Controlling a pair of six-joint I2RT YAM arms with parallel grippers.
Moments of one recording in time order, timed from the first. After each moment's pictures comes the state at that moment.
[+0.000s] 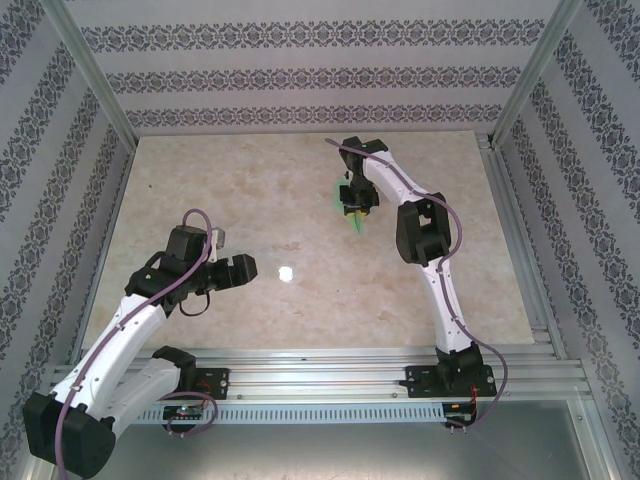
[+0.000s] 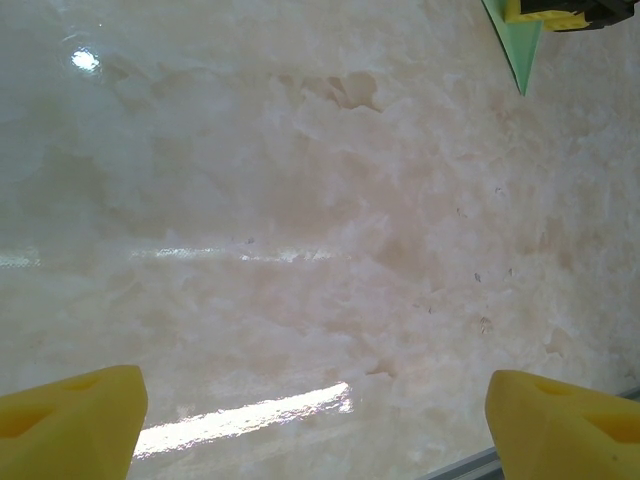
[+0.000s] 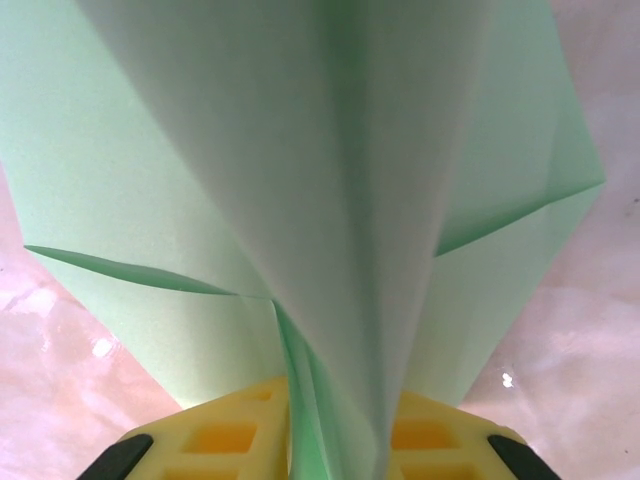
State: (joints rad) left arm -0.31 0.88 0.71 -0.74 0.30 -0.55; right arm 0.36 2.56 2.33 -1.30 -0.07 0.30
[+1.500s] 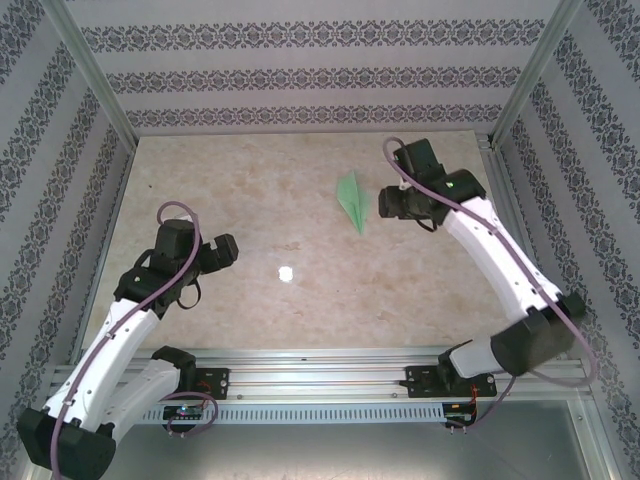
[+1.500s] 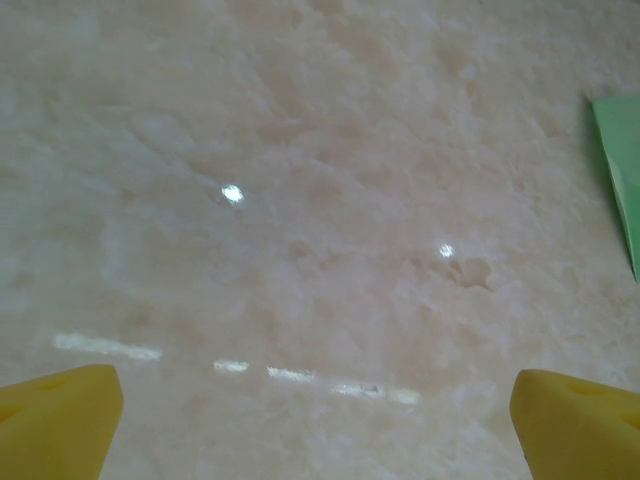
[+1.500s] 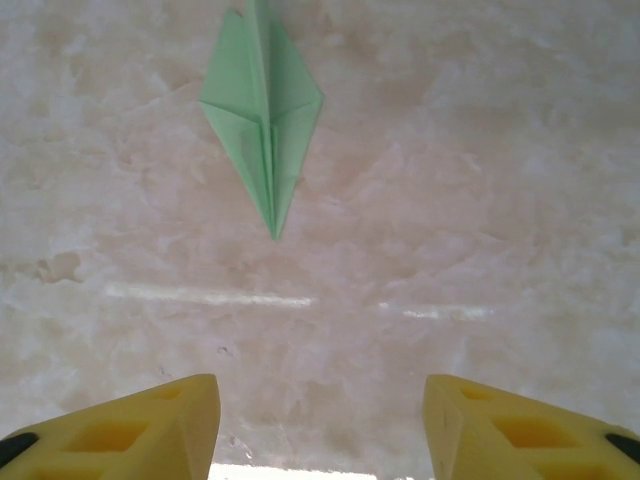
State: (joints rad) left arm -0.30 0.82 0.79 -0.72 -0.12 -0.57; right arm 0.40 1.38 1.42 -1.05 0.14 0.31
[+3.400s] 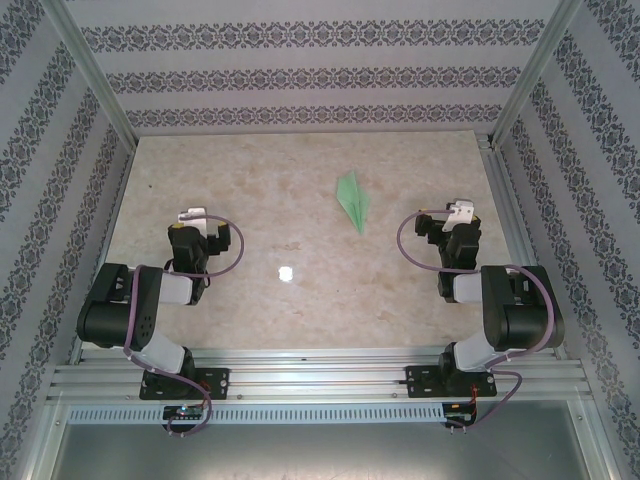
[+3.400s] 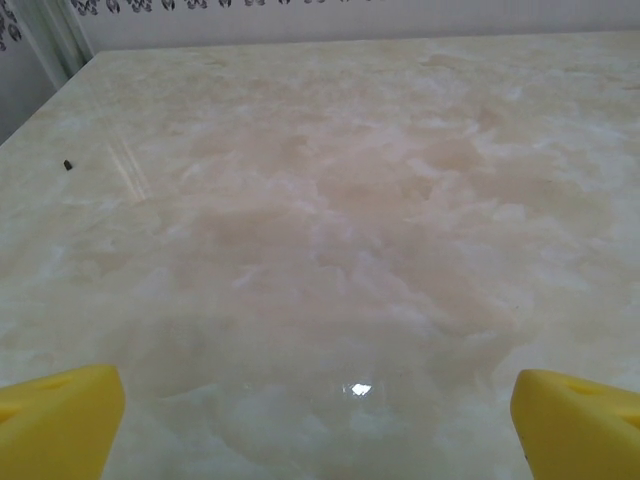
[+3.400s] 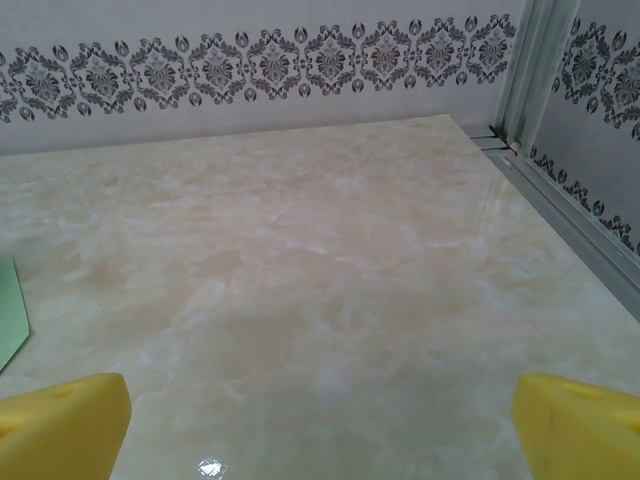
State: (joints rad) left arm -0.07 1.56 0.37 0.83 -0.17 -0.03; right arm -0.03 1.53 0.35 0.96 0.07 0.03
